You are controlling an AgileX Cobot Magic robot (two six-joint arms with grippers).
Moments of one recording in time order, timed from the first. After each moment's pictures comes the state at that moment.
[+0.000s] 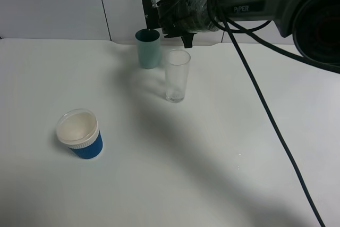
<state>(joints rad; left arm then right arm) 0.06 -0.01 -0.51 0.02 1.05 0.01 0.69 2.30 -1.78 -1.41 0.79 0.11</state>
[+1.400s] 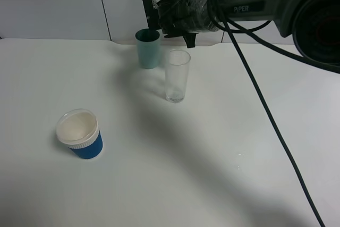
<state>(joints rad) 0.06 -0.01 -0.51 0.02 1.05 0.01 0.69 2.30 -1.78 -1.41 0.81 0.06</state>
